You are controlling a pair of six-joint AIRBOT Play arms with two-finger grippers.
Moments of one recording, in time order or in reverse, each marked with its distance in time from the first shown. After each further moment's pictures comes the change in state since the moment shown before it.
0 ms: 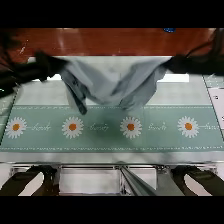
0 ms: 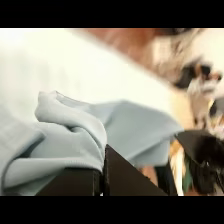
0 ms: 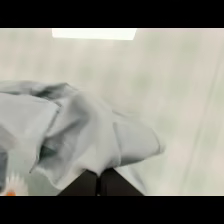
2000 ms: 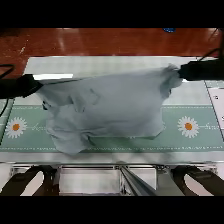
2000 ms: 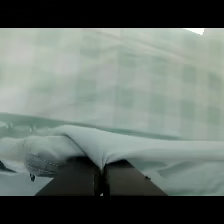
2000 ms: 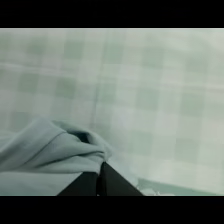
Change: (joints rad) left arm 0.066 0.047 -0.043 0.859 -0.097 -0.340; right arm -0.006 -0.044 -0.079 -0.413 0.013 0.130
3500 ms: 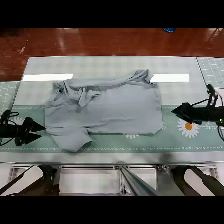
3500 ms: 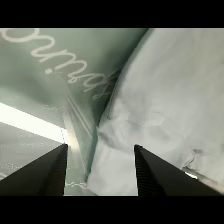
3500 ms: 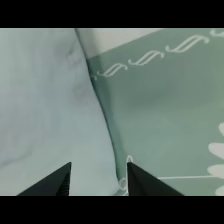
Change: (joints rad) left arm 0.622 -0.252 -0.414 -0.111 -0.253 0.229; right arm -0.478 0.051 -0.642 0.482 -0.002 -0.248
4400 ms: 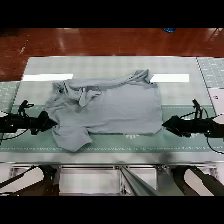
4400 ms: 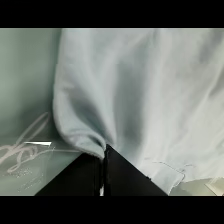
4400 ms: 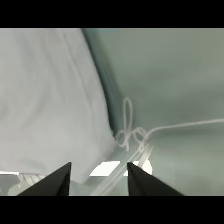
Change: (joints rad) left arm -0.235 -0.128 -0.004 -0.129 0.194 0.135; right arm 0.059 0.002 -0.167 0.010 0.015 0.040
